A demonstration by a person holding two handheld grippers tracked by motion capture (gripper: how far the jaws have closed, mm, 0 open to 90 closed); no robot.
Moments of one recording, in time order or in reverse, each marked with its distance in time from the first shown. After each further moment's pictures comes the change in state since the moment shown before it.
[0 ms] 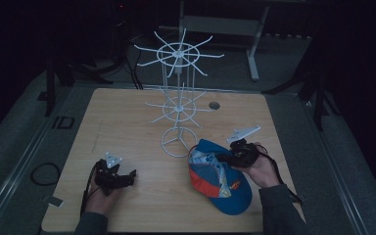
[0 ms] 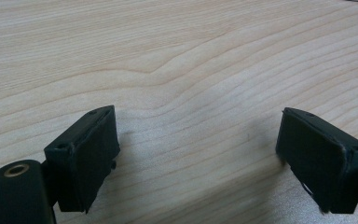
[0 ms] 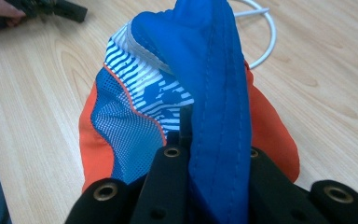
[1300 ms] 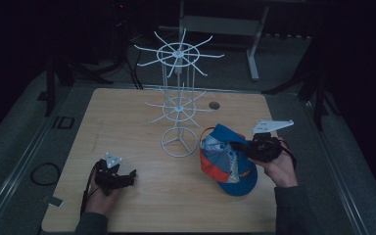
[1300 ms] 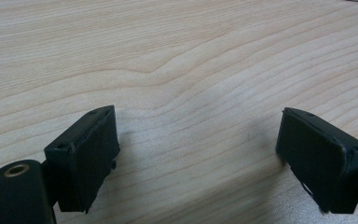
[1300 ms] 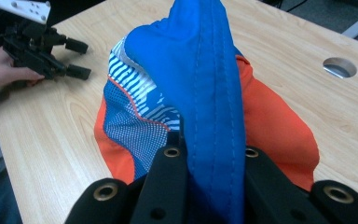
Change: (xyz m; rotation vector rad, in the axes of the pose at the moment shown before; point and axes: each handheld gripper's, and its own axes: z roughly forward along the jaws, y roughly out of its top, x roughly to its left) left arm 0.000 0.000 0.000 0.002 -0.002 -0.001; right arm -0.008 0.001 -0.063 -0.200 -0.050 0.066
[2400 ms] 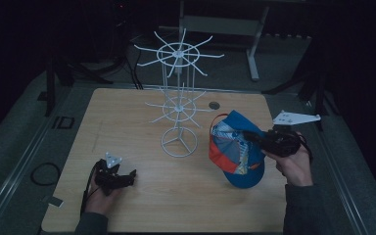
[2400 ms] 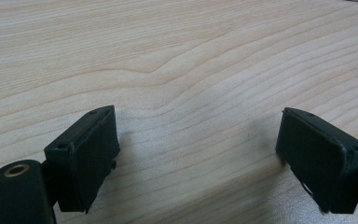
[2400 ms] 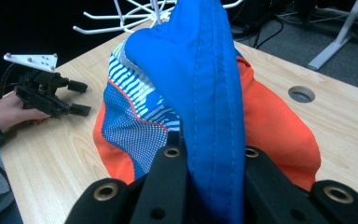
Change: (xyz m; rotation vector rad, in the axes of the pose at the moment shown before) left arm 0.000 0.000 0.000 -0.001 0.001 0.001; right arm -0.002 0.017 -0.045 -0.123 -0.048 0.041
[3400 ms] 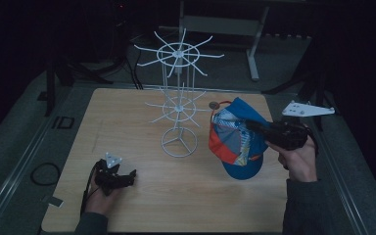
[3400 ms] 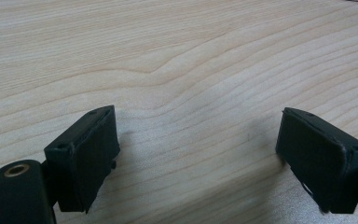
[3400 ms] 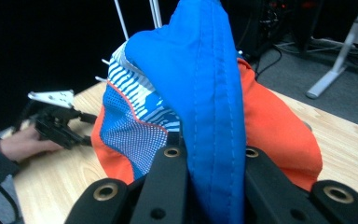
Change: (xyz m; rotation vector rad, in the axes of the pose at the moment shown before) left arm 0.000 0.000 0.000 0.000 0.000 -0.001; right arm 0.005 0.025 -0.018 -0.116 0.024 0.005
